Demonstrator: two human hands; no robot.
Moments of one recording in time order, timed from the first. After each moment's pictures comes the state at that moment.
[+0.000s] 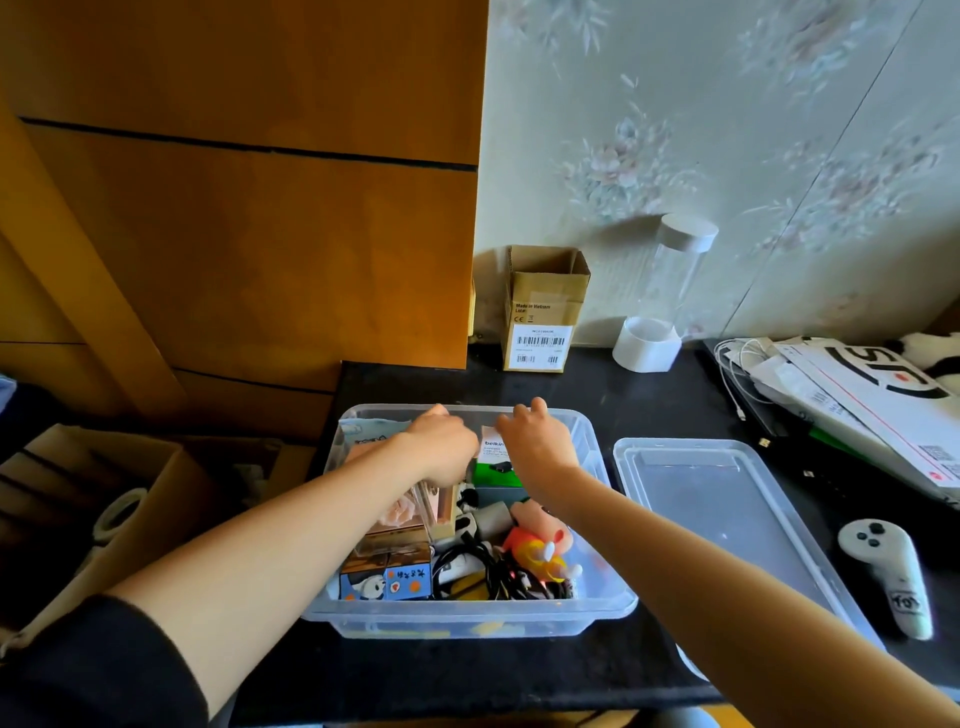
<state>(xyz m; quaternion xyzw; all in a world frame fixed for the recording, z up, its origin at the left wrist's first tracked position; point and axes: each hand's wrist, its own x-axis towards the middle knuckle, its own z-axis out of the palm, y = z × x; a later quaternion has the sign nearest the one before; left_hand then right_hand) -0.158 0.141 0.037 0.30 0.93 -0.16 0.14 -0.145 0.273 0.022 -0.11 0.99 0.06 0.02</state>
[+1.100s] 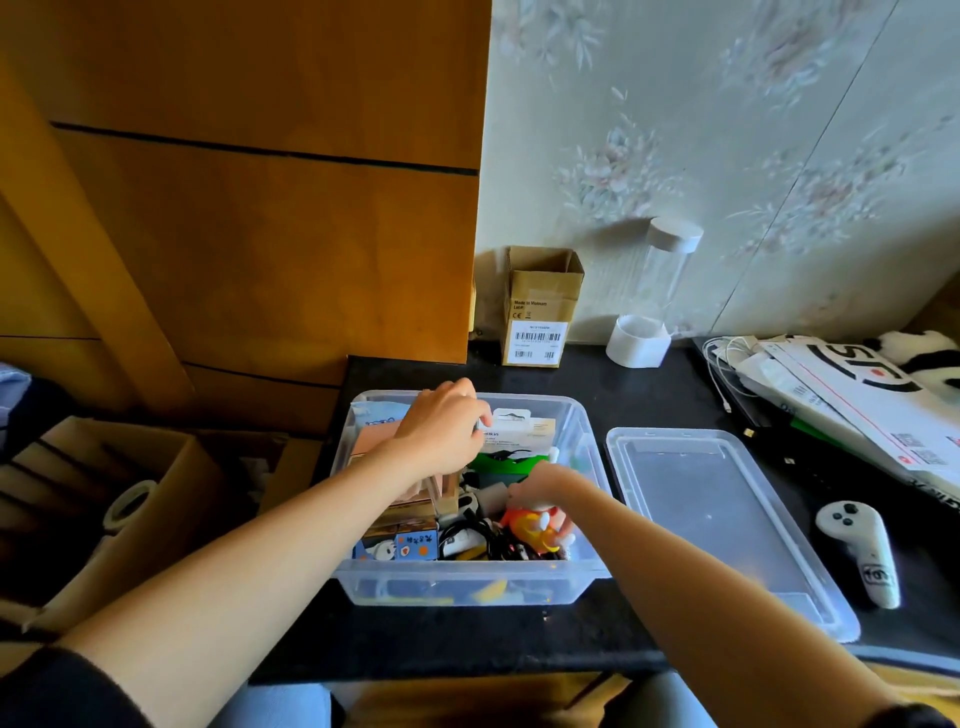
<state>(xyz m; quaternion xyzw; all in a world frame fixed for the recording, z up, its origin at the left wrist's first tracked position) -0.119 0.129 0.053 0.23 0.96 0.15 -0.02 -0.112 0.289 -0.004 0.15 0.91 -0.17 0.35</state>
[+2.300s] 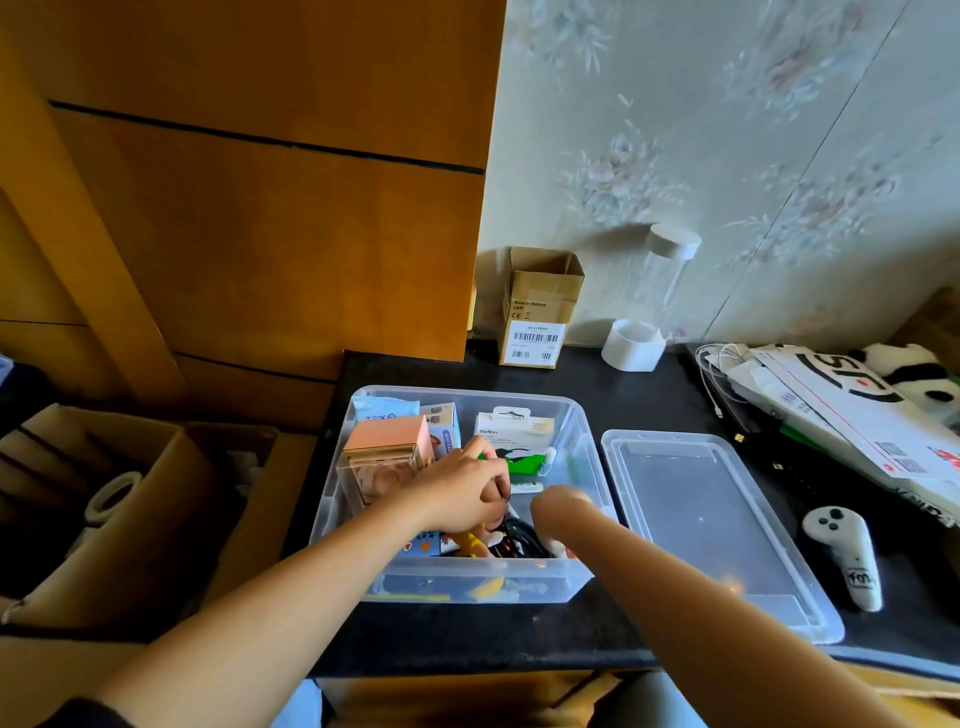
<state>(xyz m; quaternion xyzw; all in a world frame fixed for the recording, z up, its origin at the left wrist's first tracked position) -0.088 0.134 0.007 0.29 0.92 0.21 0.13 -0.082 0.289 -0.006 -0.05 0.92 0.17 0.34</state>
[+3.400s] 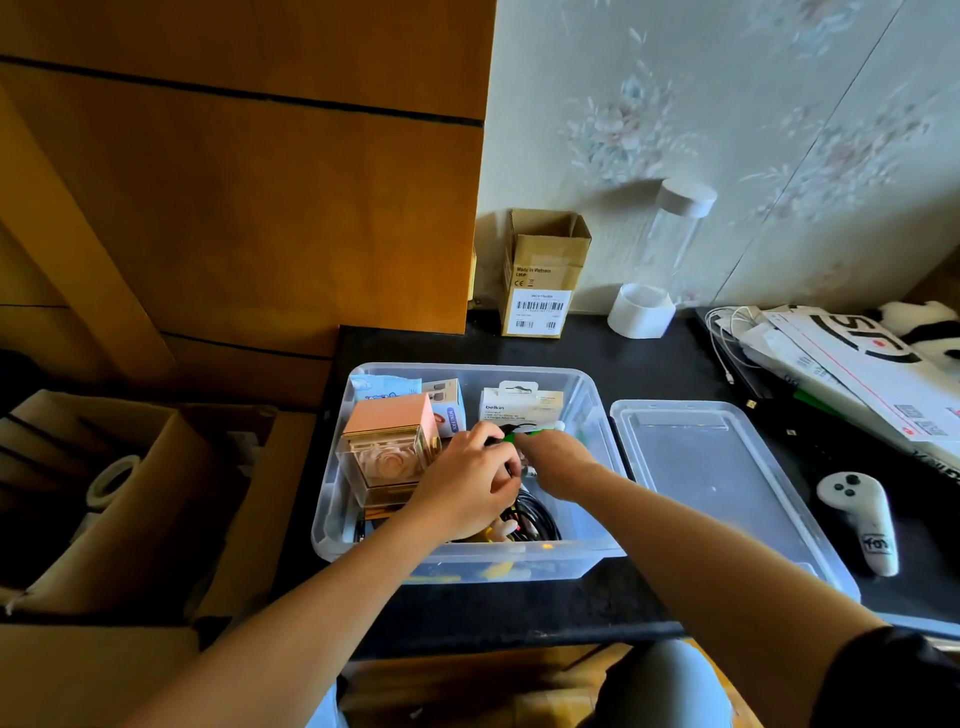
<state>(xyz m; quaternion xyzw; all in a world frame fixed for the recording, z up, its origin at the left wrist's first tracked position) -0.077 0.140 -0.030 0.25 0.92 0.29 -0.03 -0.118 0.298 -0.033 -0.15 0.98 0.05 0.14</state>
